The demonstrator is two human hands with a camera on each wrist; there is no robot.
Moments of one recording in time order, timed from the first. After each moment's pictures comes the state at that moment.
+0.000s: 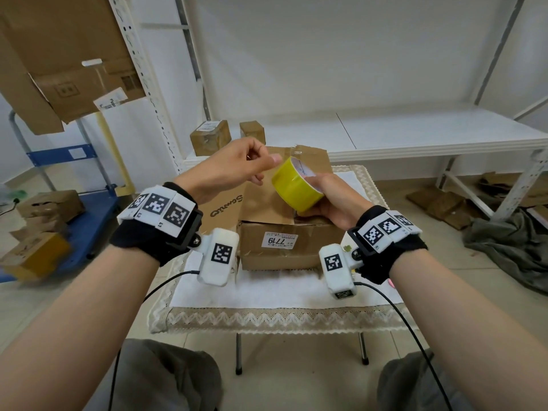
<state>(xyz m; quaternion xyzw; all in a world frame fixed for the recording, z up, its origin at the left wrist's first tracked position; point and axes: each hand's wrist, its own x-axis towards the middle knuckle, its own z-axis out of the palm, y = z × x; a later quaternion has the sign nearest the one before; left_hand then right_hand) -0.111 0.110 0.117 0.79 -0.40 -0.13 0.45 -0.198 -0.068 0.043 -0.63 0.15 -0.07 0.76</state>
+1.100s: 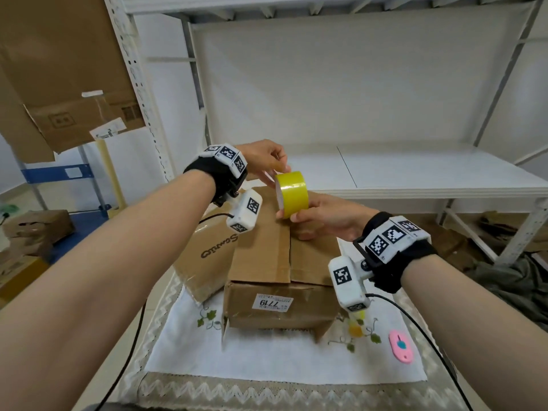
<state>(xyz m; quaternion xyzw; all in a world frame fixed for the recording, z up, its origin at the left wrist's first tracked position) 0.022 -0.011 0.157 0.82 -0.42 -0.19 0.34 -0.146 -0.120 0.088 -0.76 0.06 0.08 0.65</state>
